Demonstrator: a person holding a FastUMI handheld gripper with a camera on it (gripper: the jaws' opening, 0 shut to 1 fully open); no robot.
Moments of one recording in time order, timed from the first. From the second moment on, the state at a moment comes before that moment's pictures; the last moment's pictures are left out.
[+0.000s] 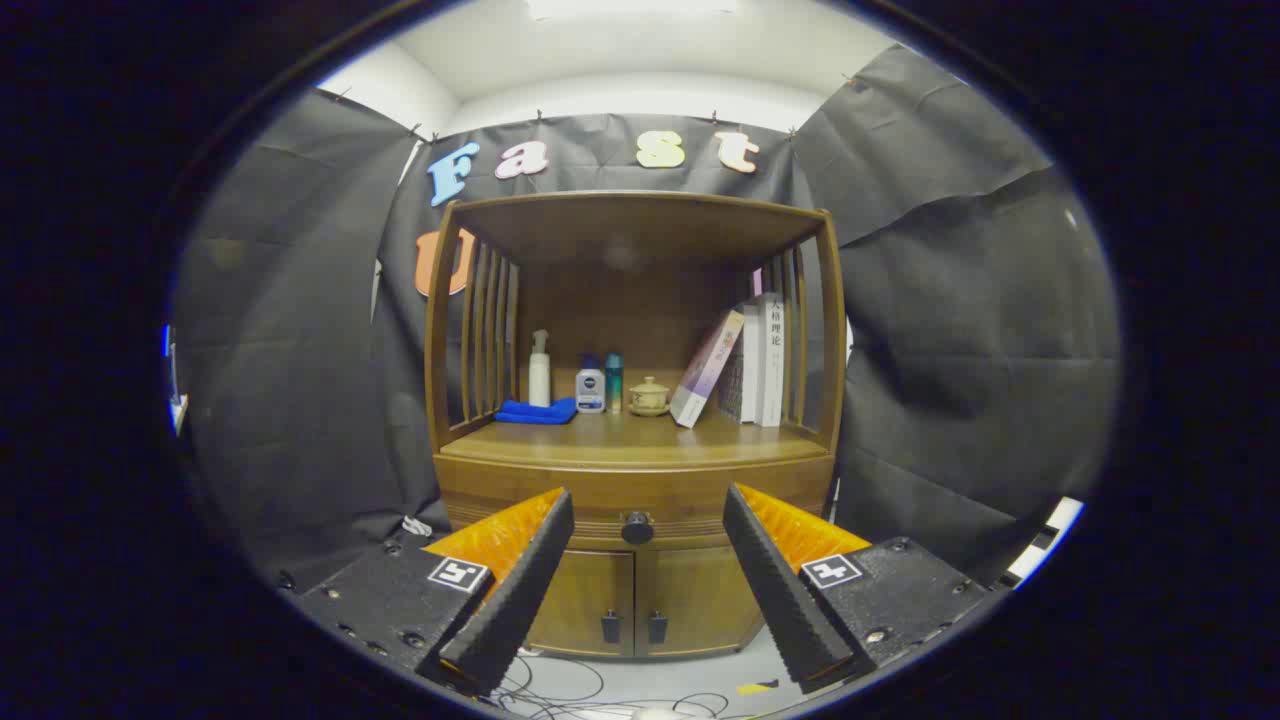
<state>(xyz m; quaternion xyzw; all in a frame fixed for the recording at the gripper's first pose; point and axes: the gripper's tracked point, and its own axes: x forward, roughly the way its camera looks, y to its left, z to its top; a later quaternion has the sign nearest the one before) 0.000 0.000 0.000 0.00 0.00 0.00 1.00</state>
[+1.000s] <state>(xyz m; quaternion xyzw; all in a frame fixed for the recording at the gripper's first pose) -0.001 0.000 -0.005 0.01 0.01 0.01 1.00</state>
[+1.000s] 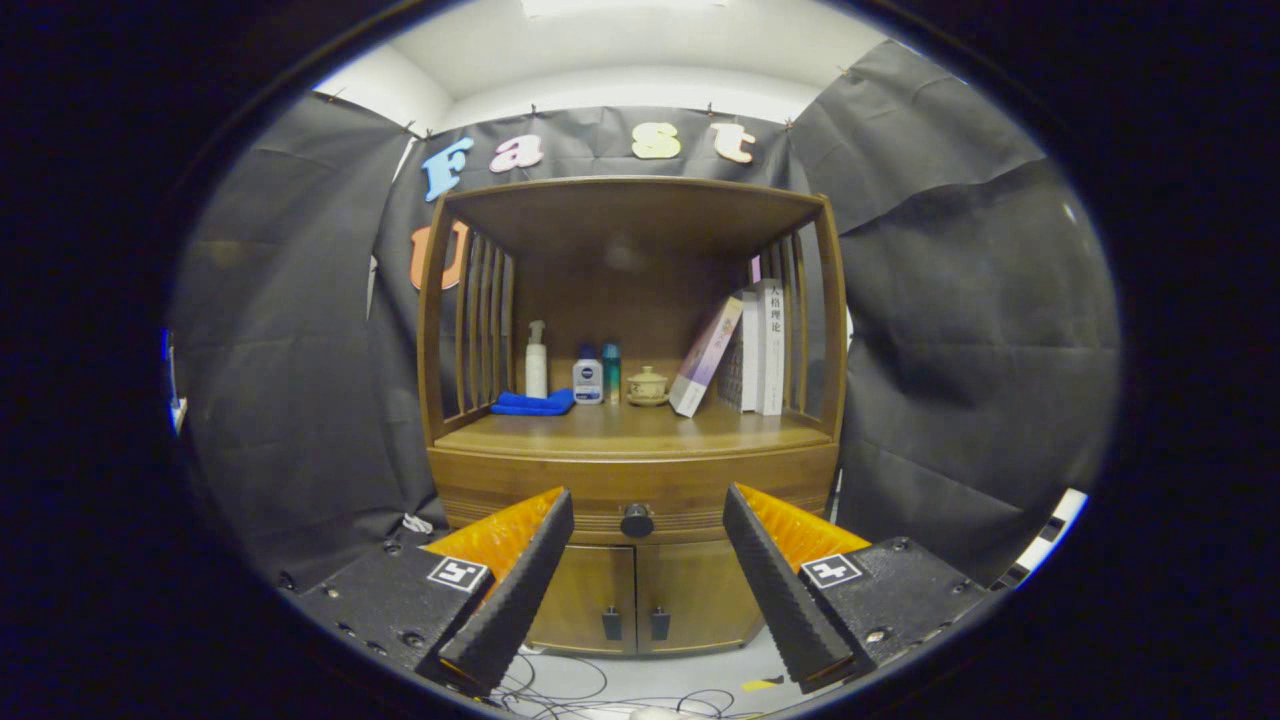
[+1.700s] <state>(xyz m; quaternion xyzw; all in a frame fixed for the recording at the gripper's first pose) 0.132 -0.002 -0.074 -0.01 0.03 0.01 1.00</state>
